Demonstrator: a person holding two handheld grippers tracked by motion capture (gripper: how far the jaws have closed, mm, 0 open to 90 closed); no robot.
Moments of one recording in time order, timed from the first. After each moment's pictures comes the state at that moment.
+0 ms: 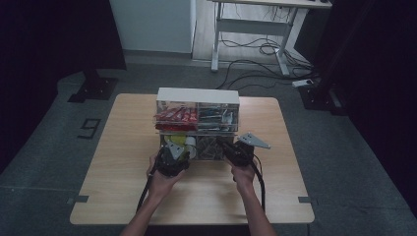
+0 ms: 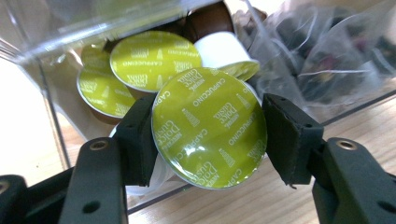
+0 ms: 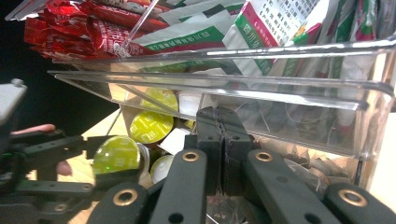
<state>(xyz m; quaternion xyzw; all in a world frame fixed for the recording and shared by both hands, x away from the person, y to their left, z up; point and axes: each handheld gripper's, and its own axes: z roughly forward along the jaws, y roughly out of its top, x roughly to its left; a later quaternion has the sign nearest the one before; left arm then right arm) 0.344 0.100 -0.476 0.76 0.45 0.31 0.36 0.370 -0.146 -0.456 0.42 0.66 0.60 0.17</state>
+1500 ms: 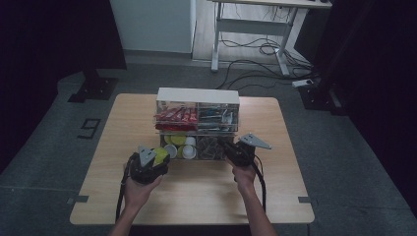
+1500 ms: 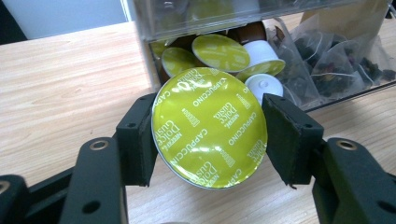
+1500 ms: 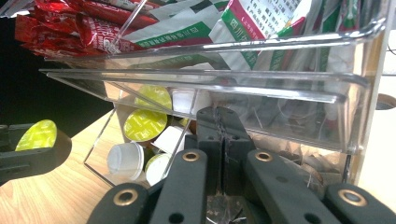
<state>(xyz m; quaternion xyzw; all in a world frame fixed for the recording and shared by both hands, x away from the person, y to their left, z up) 0.309 0.166 -0.458 0.72 0.48 0.29 0.40 0.371 -0.149 -0.459 0.43 0.65 0.60 0.18</state>
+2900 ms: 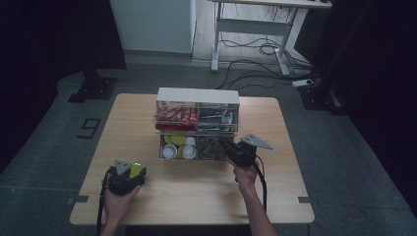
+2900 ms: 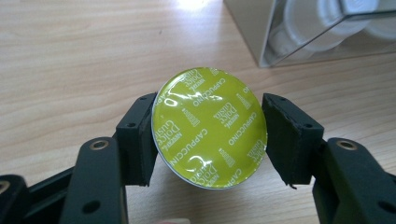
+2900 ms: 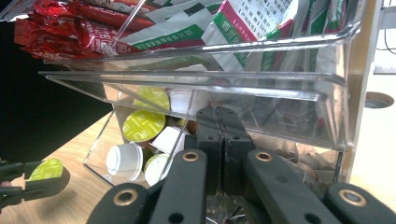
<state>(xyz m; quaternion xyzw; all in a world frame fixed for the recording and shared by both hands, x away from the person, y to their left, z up) 0.304 0.238 -0.522 0.70 0.57 0.26 0.34 0.370 -0.153 -0.459 0.43 0.65 0.60 0.18</state>
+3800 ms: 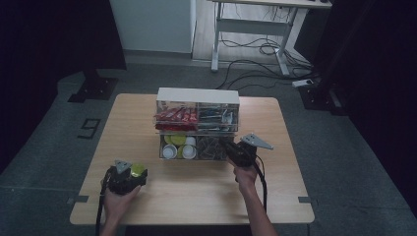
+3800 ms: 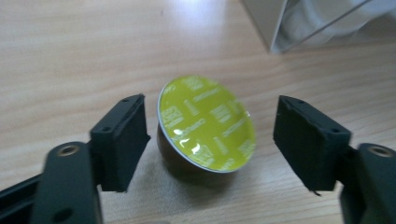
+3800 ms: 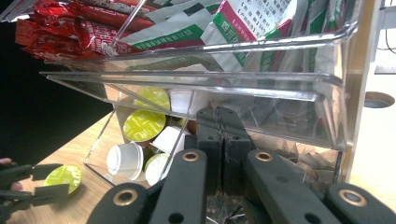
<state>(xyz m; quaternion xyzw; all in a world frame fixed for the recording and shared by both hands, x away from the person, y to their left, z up) 0.306 0.241 -0.524 0.70 0.57 0.25 0.35 0.370 -0.154 -0.459 0.43 0.65 0.60 0.18</state>
